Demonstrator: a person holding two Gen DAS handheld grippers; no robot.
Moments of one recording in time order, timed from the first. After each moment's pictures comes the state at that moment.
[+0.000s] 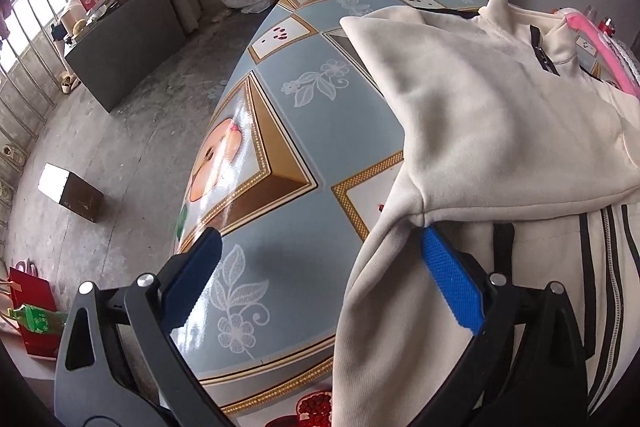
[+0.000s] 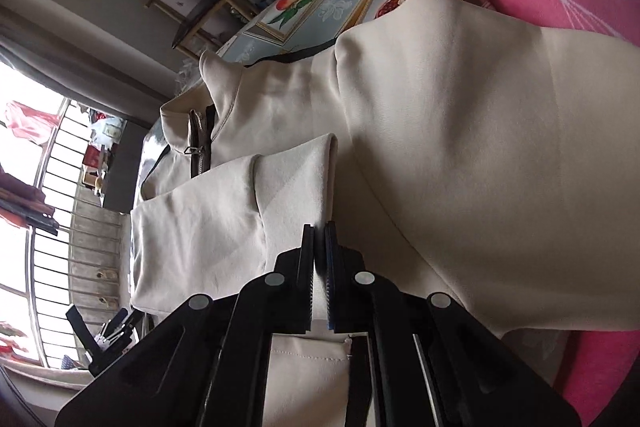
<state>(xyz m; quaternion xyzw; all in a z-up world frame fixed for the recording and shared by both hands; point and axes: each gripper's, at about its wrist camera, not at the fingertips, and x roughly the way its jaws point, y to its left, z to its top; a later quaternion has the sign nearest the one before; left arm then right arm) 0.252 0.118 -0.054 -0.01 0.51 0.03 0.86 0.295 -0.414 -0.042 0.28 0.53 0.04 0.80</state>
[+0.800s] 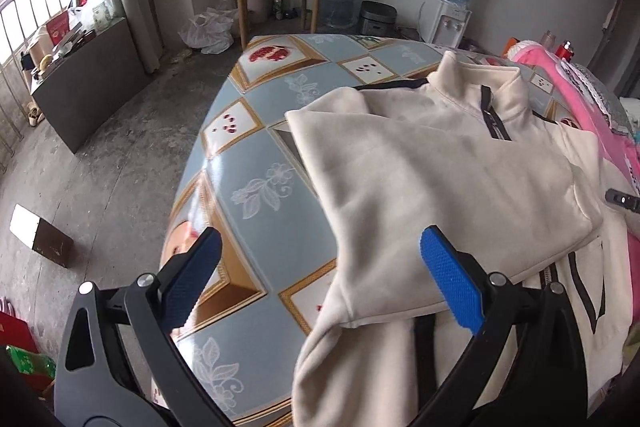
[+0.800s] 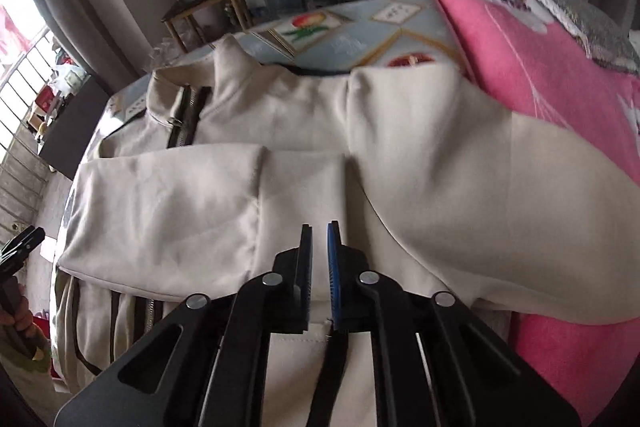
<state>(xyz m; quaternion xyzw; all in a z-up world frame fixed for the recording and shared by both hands) 0.297 0.094 -0.007 -0.02 0.46 -0.05 0.89 0.269 -0.360 -0.001 0.09 0.49 -0.03 0.87</state>
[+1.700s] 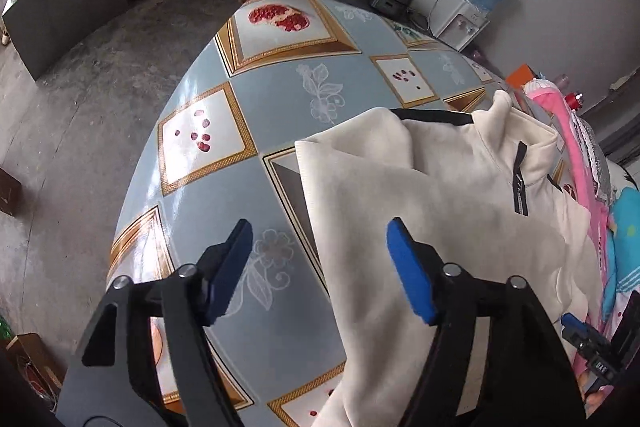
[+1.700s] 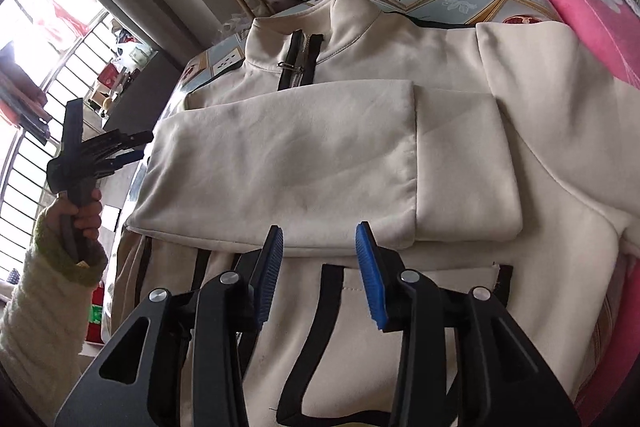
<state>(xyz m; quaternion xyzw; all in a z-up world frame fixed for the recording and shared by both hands) 0.404 0.136 -0.053 -0.16 0.54 -0.07 0.82 0.249 -0.292 -0.021 0.15 0.52 0.10 0.84</state>
